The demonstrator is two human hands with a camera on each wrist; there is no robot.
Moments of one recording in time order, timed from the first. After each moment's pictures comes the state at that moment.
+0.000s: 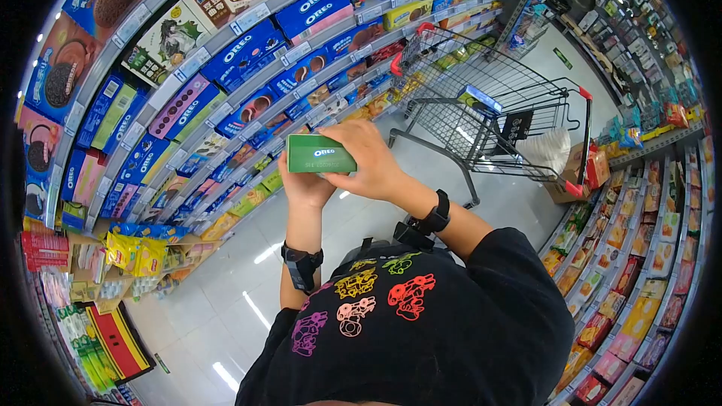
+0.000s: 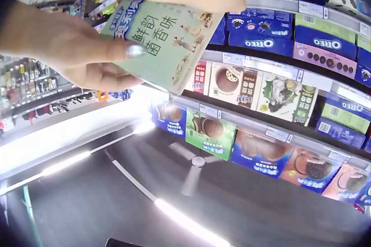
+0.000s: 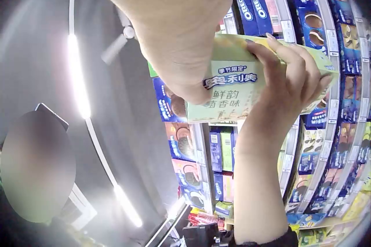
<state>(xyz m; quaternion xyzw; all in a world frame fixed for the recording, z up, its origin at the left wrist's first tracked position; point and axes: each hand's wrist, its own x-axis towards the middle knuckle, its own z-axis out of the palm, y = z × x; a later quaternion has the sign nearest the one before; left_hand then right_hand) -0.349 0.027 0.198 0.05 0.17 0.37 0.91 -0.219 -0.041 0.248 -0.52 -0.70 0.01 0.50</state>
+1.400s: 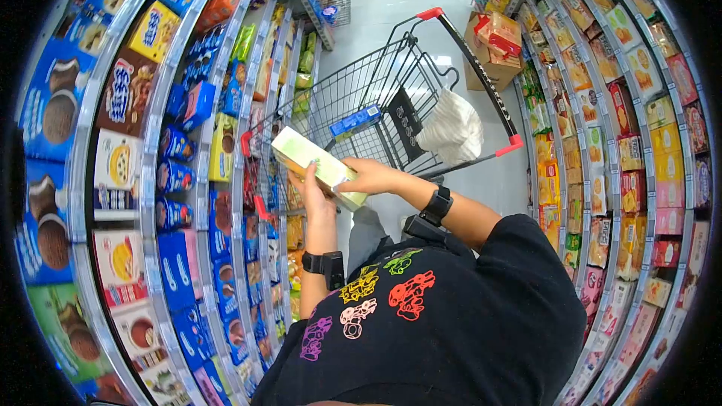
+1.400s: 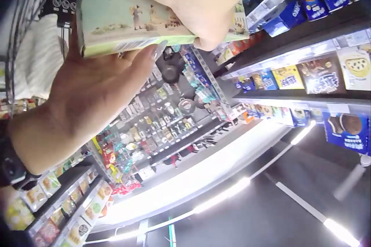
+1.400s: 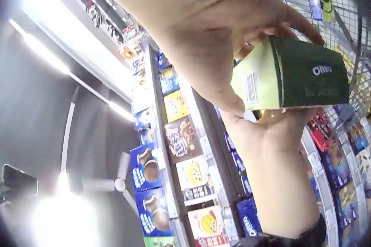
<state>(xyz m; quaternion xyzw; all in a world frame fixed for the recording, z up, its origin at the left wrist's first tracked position) 0.125 0.016 0.122 0.40 0.31 0.20 0.84 0.176 -0.123 0.151 -0.75 -0.25 0.35 0.51</state>
